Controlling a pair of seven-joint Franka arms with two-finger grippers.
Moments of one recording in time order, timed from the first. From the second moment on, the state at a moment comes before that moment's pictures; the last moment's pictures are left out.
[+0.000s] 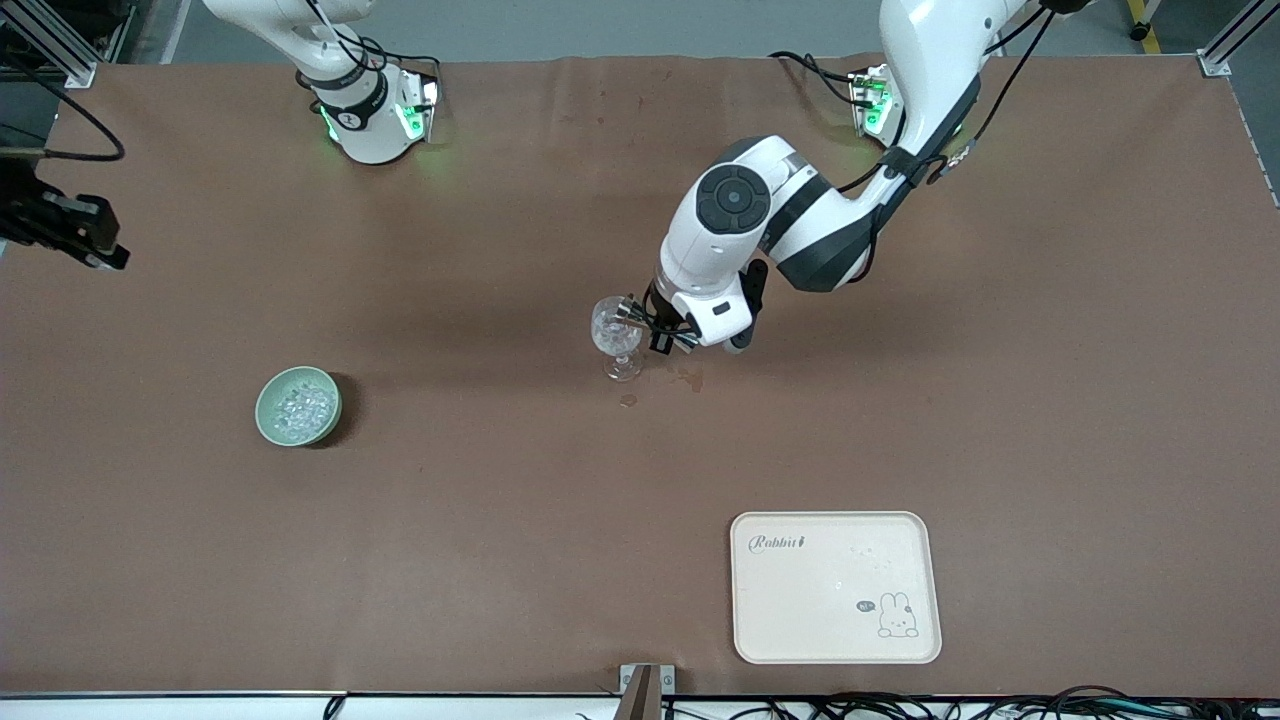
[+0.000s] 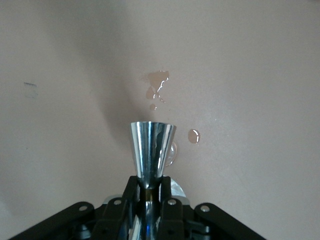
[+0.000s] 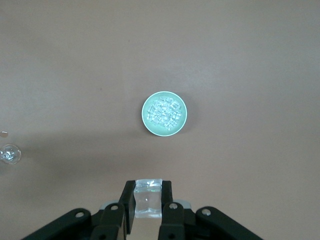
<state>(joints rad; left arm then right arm) -0.34 0.53 -0.50 -1.62 0.09 2.20 -2.09 0.01 -0.05 -0.04 -1.54 -0.01 1.51 0.06</state>
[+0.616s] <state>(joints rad) -0.36 0.53 -0.50 -1.62 0.19 2.20 -2.13 0.01 -0.01 -0.06 -1.54 -0.01 1.49 0.01</state>
